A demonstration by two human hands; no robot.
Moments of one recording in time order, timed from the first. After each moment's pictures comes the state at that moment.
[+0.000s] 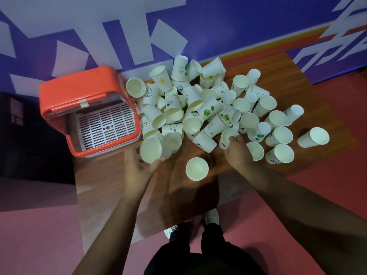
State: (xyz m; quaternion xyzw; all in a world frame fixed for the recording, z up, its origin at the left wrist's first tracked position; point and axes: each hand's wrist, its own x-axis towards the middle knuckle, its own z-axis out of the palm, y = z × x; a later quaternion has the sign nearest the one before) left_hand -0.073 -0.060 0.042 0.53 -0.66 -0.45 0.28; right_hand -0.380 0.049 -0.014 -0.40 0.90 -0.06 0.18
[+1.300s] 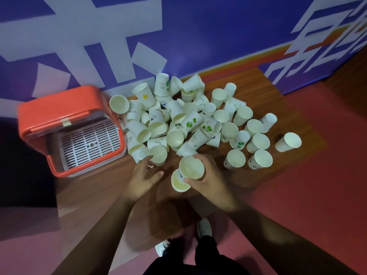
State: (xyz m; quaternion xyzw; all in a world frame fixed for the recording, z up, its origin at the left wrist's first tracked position) left_hand -0.104 -0.074 -0.004 0.44 -0.74 -0.49 0.10; right_hand -0.288 0.087 0.062 -0.42 0.78 -0.39 0.23
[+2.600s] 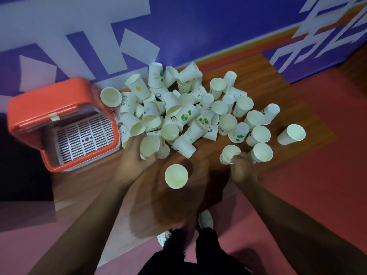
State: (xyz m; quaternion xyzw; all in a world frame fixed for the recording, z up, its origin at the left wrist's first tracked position) left_hand -0.136 -0.087 0.044 0.40 -0.81 -0.40 0.17; right_hand -0.416 0.138 -0.029 -0.36 0.92 -0.04 0.13
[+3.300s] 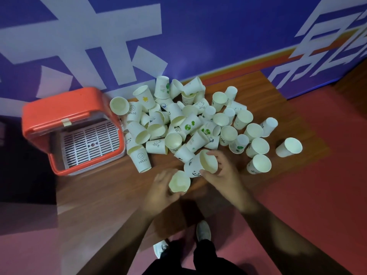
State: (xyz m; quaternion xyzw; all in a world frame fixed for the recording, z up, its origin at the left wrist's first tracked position) left_hand -0.137 -0.013 -0.007 0.30 -0.85 -0.42 0.10; right_hand -0.346 0.107 0.061 -0.38 0.78 -0.42 0.25
